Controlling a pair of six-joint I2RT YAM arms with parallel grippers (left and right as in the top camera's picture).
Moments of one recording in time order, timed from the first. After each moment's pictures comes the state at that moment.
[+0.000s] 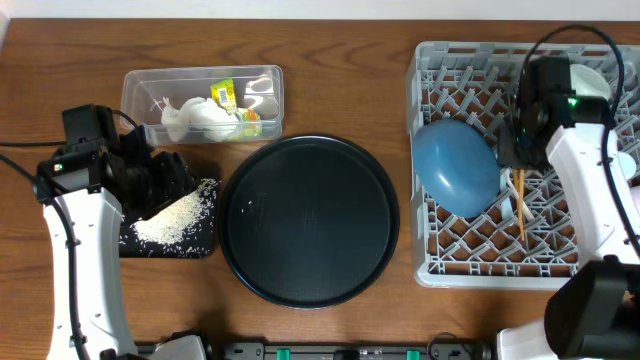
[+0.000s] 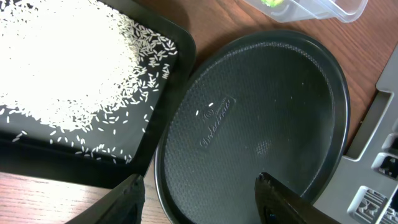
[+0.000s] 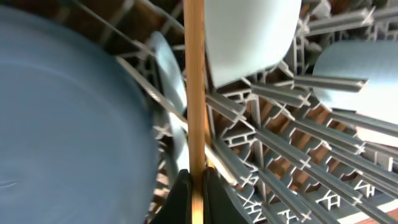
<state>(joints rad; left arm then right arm) 0.28 1.35 1.22 -1.18 0.36 -0.23 -0.06 1.66 1.38 -1.06 0.25 0.09</state>
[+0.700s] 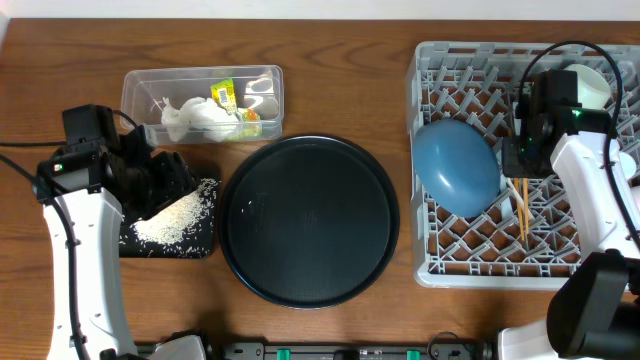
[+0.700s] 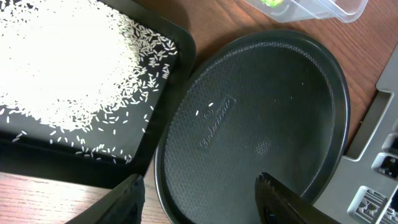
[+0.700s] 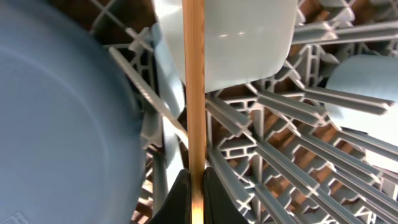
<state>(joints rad) 0.28 1.35 1.22 -1.18 0.36 -0.23 -0.10 1.66 1.30 -0.97 0.20 -0.06</state>
